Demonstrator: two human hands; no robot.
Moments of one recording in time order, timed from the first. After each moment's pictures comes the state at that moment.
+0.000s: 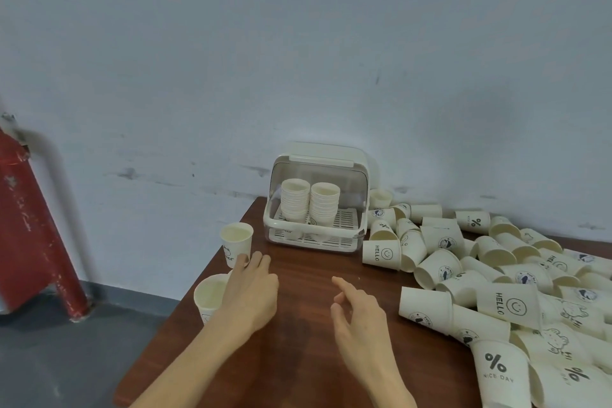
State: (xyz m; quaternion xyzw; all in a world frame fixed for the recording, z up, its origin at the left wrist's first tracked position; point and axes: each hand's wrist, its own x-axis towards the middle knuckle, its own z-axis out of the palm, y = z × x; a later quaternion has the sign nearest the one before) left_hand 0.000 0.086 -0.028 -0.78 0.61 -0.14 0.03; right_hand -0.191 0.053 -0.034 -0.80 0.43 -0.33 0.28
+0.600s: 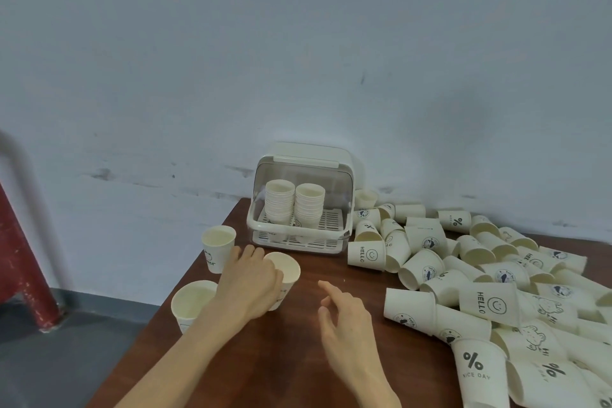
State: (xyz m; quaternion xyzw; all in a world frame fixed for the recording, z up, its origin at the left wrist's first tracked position) left_hand -0.007 0.058 -0.013 -0.79 0.60 -0.11 -0.02; right_hand -0.189 0.040 -0.044 -0.81 0.43 -0.31 0.25
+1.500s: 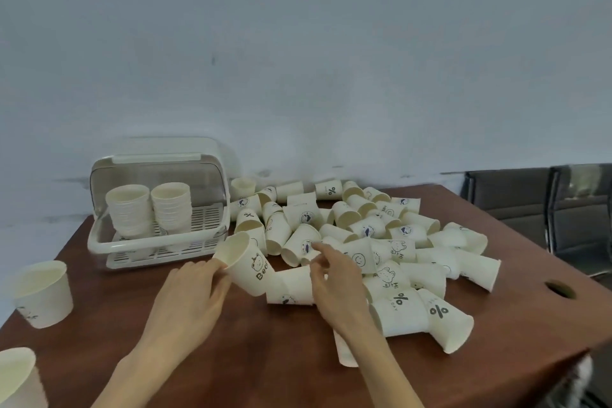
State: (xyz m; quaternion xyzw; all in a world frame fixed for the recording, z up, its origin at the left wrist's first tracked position) left_hand -0.103 0.020 -0.015 -0.66 0.68 -0.01 -0.31; right_hand -0.323 -0.018 -0.009 -0.70 0.57 -0.40 0.15
